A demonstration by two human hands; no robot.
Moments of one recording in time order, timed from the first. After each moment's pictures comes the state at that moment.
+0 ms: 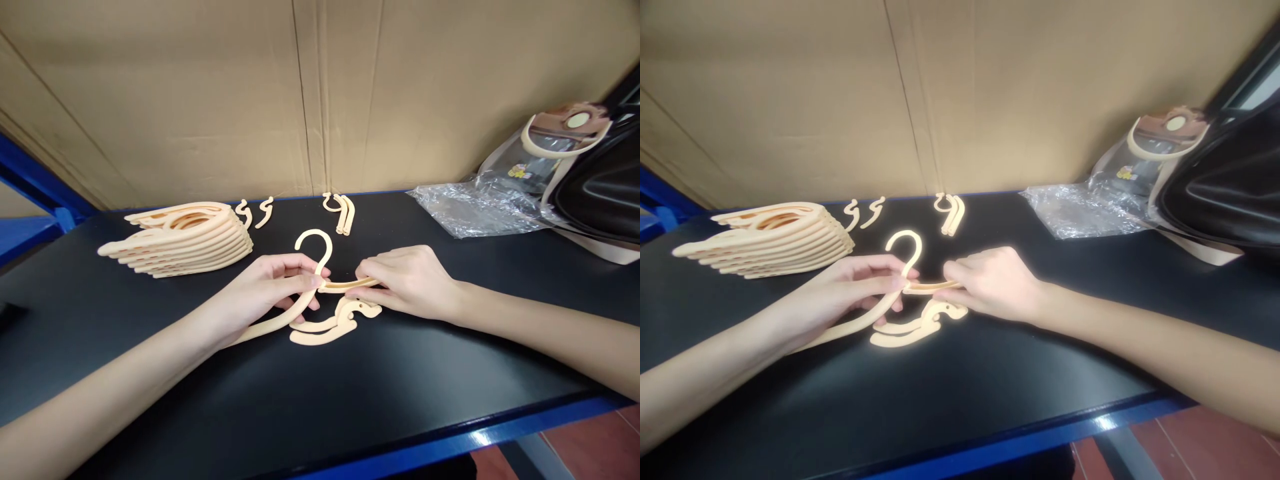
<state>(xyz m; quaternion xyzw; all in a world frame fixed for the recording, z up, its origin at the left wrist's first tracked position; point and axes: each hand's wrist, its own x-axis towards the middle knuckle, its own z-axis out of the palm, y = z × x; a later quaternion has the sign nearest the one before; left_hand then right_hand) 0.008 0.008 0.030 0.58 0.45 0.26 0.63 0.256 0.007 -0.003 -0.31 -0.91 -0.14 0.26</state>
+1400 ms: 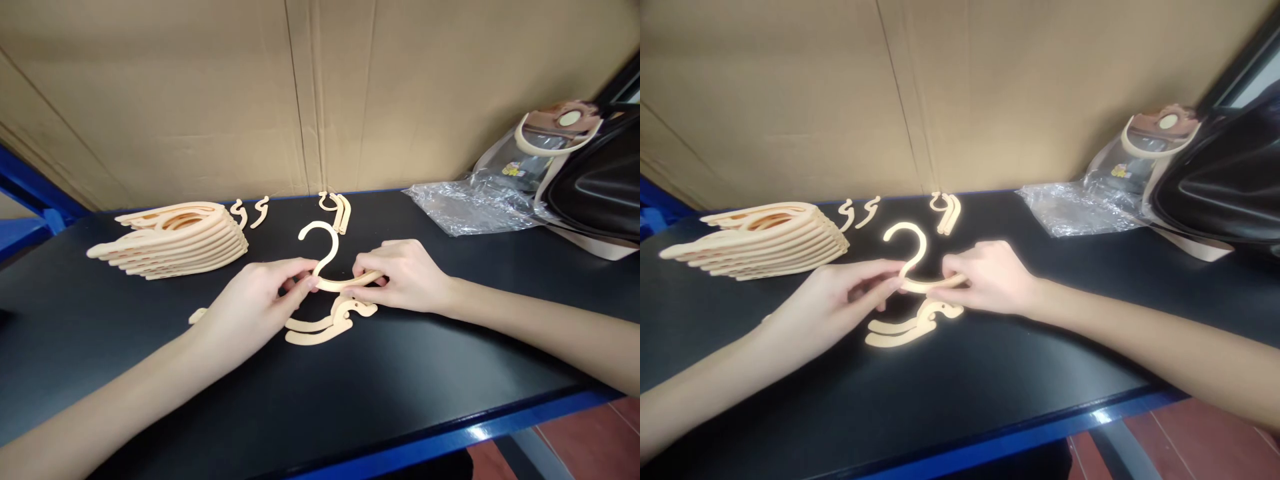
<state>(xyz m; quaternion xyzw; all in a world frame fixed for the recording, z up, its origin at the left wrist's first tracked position) 0.011 -0.005 0.029 0.83 0.46 0.22 0.24 0.255 0.013 -0.005 -0.36 -0.89 -0.01 0.28</state>
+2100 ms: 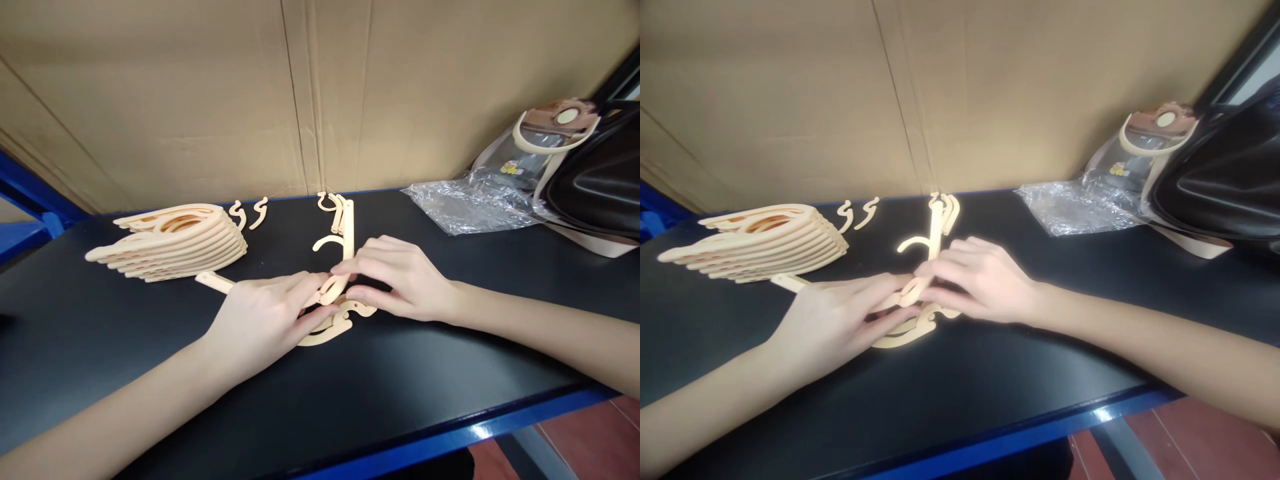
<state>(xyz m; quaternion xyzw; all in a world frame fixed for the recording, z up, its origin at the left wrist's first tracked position) 0.013 -0.013 0.016 0.92 0.30 0.22 -0.11 0.252 0.005 0.005 -0.23 -0.91 -0.03 0.34</state>
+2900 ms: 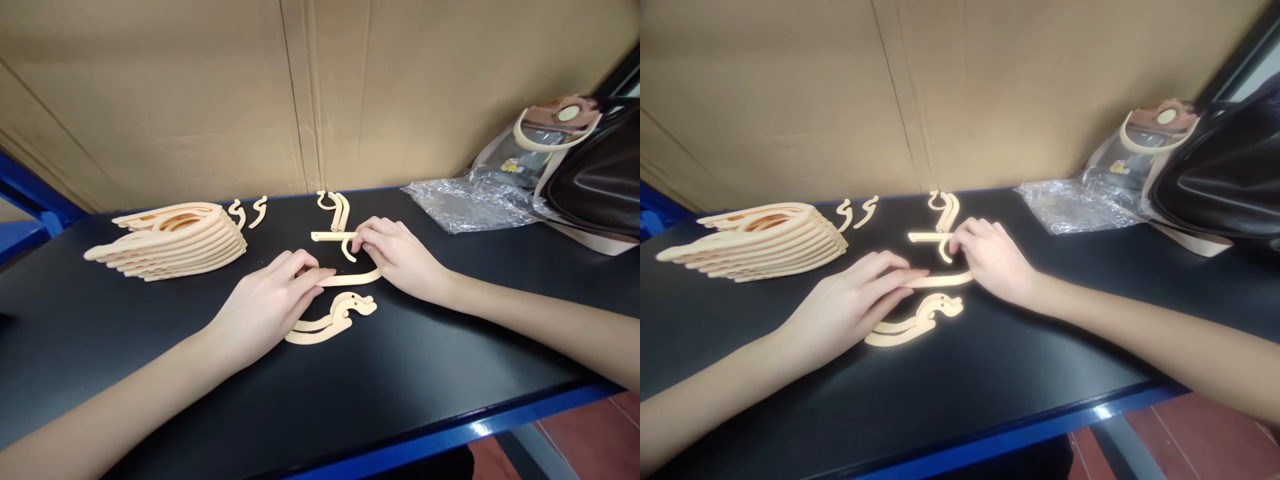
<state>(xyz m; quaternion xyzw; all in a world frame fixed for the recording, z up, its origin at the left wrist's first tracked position) 0.008 0.002 0.006 0.93 0.30 0.20 -0.07 0.257 0.025 -0.004 -0.47 -0.84 0.04 0.26</state>
